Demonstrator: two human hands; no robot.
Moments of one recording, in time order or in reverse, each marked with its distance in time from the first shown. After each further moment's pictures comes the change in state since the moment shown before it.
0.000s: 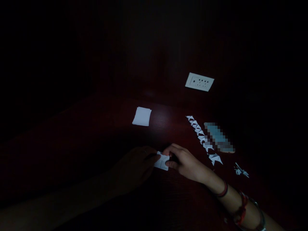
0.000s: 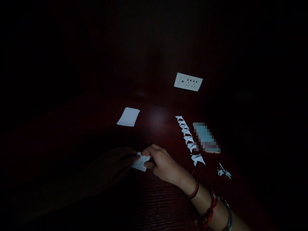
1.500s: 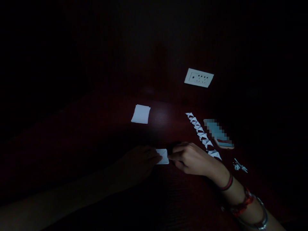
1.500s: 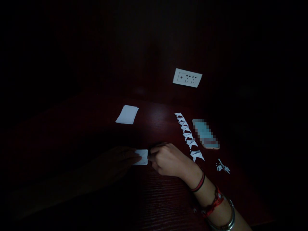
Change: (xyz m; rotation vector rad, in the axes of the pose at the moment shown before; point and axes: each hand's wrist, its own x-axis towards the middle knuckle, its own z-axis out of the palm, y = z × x) left_hand 0.010 -0.001 -0.002 0.057 -0.081 0.136; right_hand -0.007 -0.002 -0.026 -0.585 -0.217 -0.295
